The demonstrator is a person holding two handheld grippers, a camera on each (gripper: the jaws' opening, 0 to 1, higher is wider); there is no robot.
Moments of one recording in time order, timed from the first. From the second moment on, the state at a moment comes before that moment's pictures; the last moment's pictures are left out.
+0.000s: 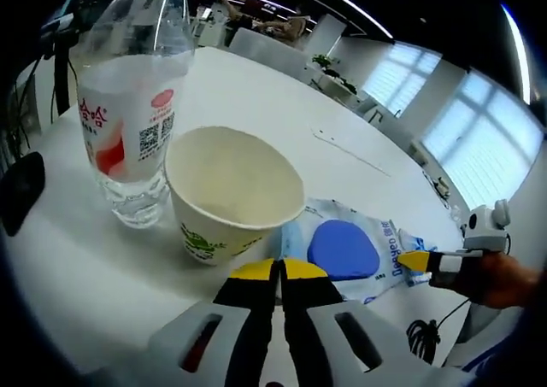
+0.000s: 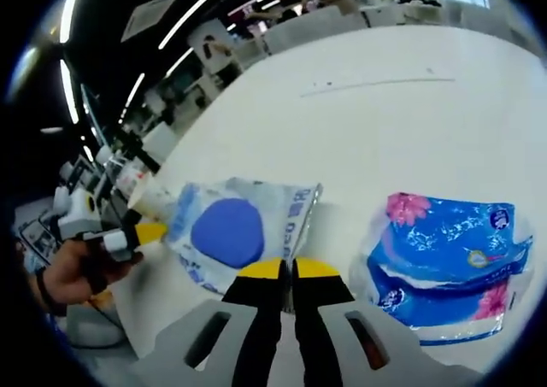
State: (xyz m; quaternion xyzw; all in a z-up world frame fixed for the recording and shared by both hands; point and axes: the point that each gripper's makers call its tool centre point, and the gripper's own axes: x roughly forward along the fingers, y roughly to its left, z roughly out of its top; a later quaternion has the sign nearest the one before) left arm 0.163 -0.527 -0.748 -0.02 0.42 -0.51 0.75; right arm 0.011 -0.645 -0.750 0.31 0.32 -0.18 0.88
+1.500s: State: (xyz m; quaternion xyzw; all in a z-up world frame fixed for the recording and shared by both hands) left arm 0.087 -0.470 -0.730 0.04 0.40 -0.57 0.71; right arm -0.122 -0.659 -0.735 0.34 0.27 -0.27 0.86
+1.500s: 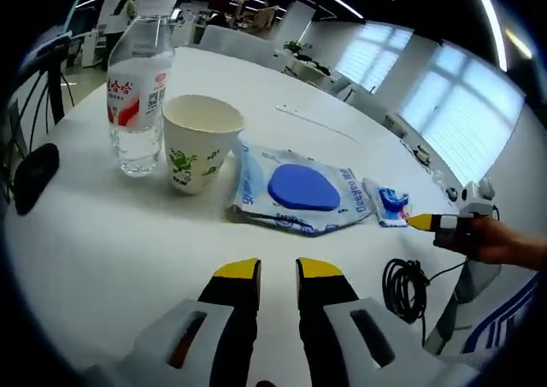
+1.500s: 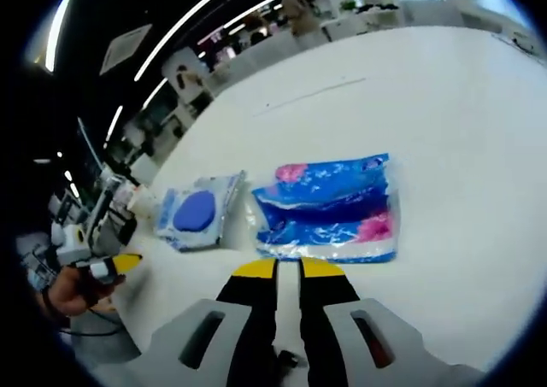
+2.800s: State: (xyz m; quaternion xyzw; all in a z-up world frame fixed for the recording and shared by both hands) left arm 0.020 -0.441 -0.712 0.14 0.35 -0.66 0.65; right arm -0.163 -0.717 -0.747 0.32 0.28 -0.34 0.84
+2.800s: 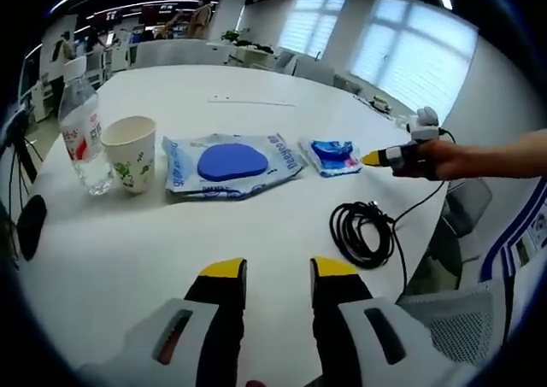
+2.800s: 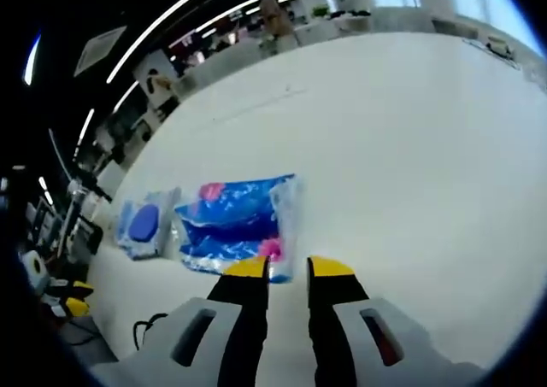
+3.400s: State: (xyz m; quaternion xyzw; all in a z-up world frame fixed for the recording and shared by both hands) left arm 0.018 -0.425 -0.697 0.13 0.36 -0.65 0.66; right arm -0.138 -0.735 -0.747 0.32 0.29 -0.33 0.84
